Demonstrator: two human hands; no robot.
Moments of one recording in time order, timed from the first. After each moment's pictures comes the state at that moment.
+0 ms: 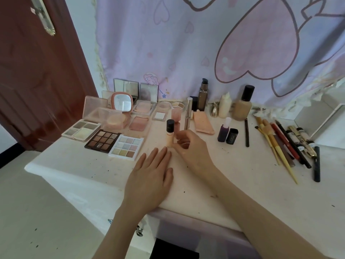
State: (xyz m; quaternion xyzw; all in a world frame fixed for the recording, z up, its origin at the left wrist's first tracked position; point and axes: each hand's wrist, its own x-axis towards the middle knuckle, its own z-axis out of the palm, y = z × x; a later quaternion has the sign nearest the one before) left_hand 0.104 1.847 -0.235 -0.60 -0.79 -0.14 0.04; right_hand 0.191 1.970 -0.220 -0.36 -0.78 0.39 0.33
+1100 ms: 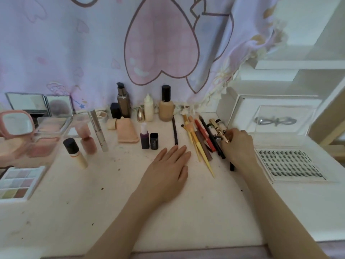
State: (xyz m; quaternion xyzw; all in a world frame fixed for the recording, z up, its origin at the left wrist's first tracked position) left_hand 0.249 1.980 -0.230 -0.79 -0.60 -0.14 -0.05; right_hand 0.433 2.070 -0.201 -0.70 -0.66 0.10 0.26
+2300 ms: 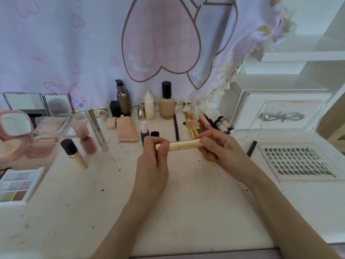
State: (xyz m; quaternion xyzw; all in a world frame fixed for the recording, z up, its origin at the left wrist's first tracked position) left_hand 0.247 1.964 -0.207 -0.56 -0.57 -0.57 -0.17; right_hand 0.412 2.033 -0.191 -0.30 -0.63 0.60 0.39
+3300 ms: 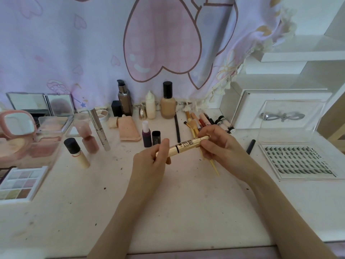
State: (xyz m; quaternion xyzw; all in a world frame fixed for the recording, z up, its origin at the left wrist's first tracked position) left_hand 0.236 1.967 -0.209 -0.53 -0.63 -0.54 -0.20; right_hand 0.415 2.035 -0.193 -0.28 -0.65 0.58 0.39
